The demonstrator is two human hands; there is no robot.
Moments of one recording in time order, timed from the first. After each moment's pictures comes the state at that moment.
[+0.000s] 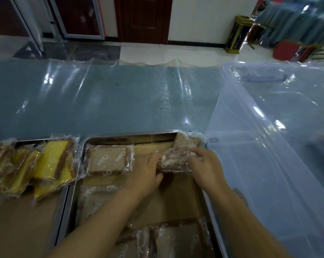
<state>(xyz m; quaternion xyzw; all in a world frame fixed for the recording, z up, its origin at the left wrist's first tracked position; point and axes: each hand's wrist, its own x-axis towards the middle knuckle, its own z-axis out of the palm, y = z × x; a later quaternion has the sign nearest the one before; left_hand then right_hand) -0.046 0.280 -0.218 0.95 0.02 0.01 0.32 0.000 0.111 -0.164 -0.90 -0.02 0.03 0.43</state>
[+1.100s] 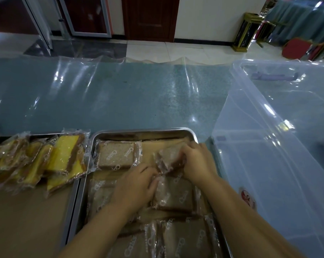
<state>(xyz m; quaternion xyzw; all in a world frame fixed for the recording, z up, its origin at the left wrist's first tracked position) -0.100 0.304 -0.203 0.97 -0.01 0.10 0.24 0.005 0.139 -0.174 -0.97 -0.21 0.01 0.14</state>
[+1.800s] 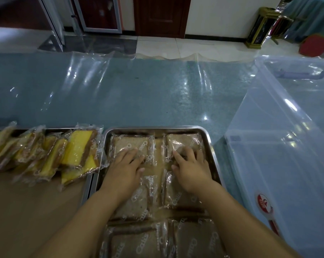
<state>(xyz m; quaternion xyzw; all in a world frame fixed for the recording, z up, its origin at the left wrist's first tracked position) -0.095 0.367 -0.228 0.98 0.10 -0.02 0.18 -0.006 0.170 -0.212 -0.96 -0.23 0.17 0.05</state>
